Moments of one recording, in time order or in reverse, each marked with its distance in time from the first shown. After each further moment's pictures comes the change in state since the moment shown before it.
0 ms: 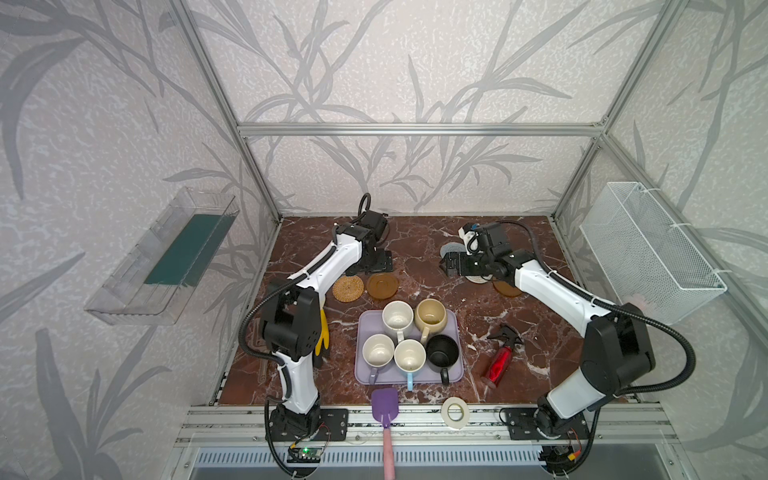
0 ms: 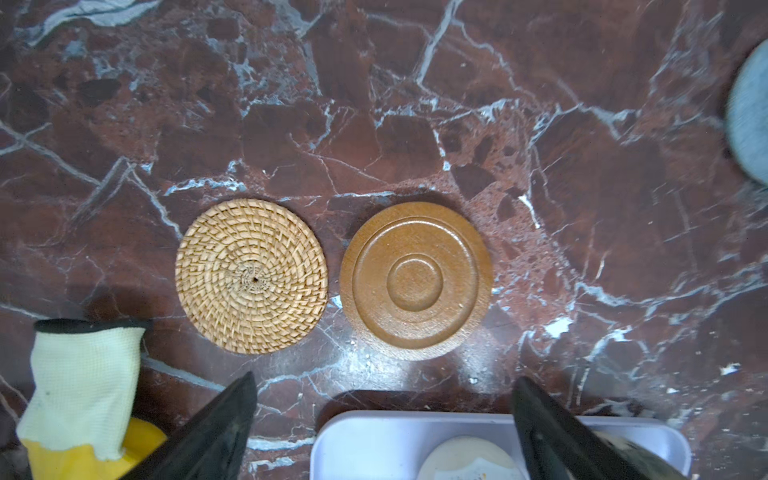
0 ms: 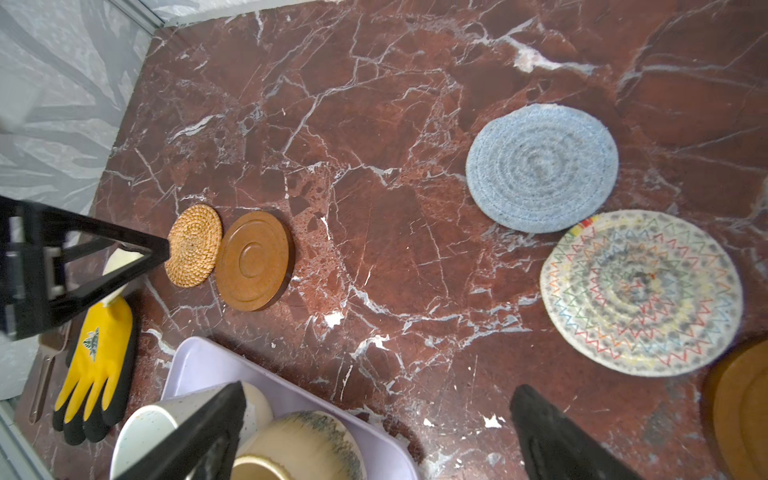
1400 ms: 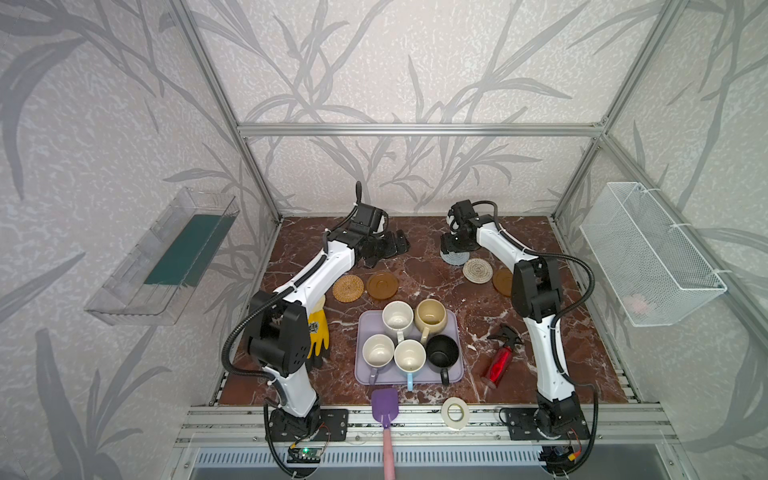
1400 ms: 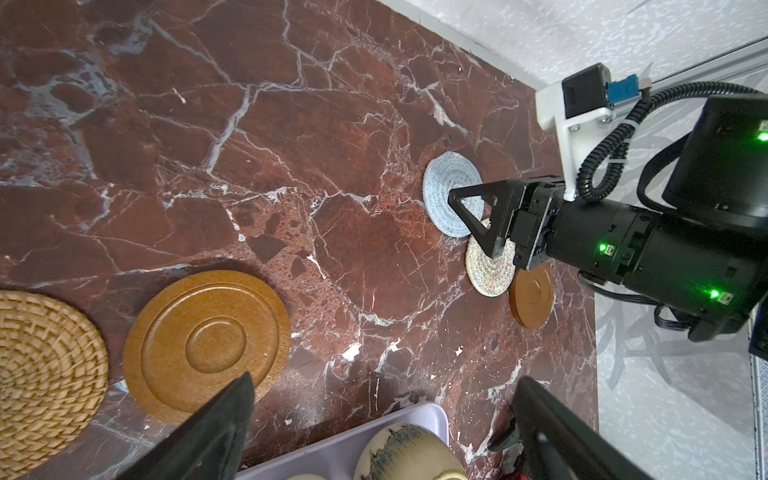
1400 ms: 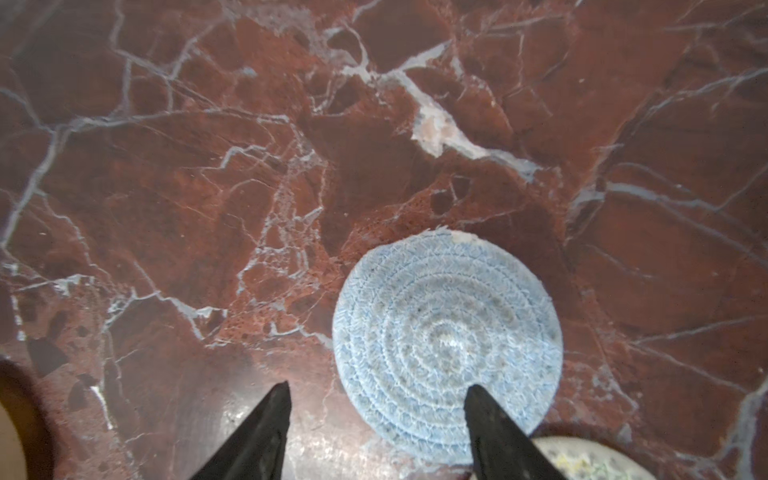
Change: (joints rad) left arm -0.004 -0.093 -0.104 0.386 0.340 -0.157; right arm -0.086 0.754 0.828 -0.340 0.144 -0.164
